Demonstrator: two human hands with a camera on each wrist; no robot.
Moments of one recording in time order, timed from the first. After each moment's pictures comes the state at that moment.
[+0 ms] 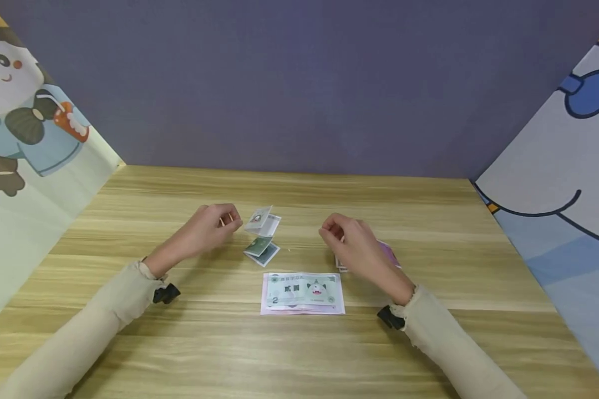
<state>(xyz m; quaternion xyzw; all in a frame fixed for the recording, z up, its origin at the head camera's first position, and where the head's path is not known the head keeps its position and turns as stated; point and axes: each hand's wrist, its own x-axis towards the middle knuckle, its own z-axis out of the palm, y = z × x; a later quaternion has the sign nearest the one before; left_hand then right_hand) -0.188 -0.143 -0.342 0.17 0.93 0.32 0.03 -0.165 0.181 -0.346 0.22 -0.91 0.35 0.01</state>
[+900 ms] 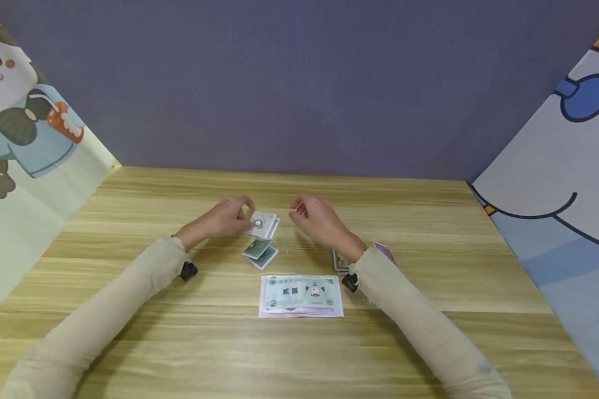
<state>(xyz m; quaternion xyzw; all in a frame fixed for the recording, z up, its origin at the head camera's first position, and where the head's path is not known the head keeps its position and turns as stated) -0.247 -0.132 -0.370 0.15 0.92 0.32 0.15 -0.229 0.123 -0.350 0.22 -0.90 0.37 -0.06</state>
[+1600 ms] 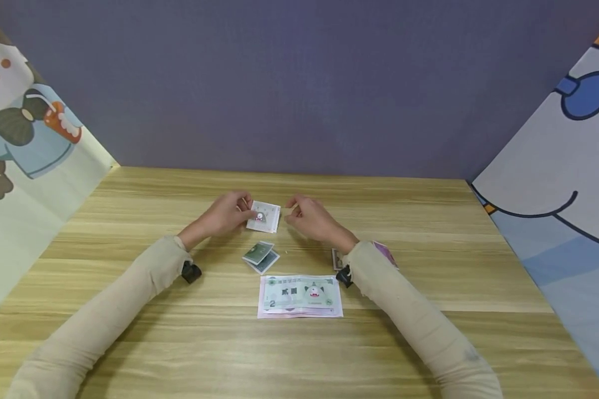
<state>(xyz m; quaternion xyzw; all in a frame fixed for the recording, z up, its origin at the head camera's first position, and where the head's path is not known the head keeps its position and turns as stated) -0.253 -0.127 -0.375 0.17 0.89 0.41 0.07 -0.248 0.118 -0.366 0.22 -0.89 0.38 -0.12</state>
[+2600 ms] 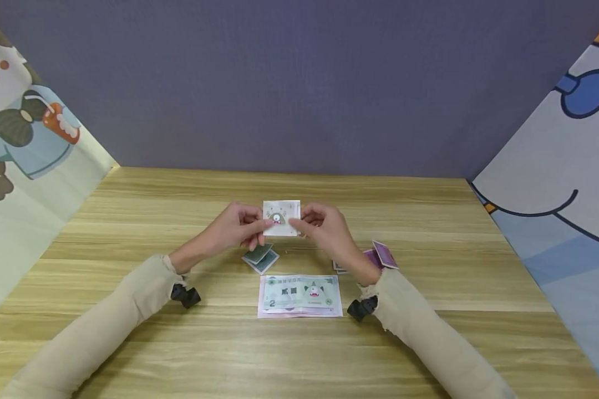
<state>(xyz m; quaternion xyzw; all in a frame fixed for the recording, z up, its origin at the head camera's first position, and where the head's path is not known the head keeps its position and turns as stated) -0.204 -0.101 -0.354 0.23 0.76 0.58 0.16 -0.193 0.137 -0.353 0.14 -0.82 0.56 -0.04</state>
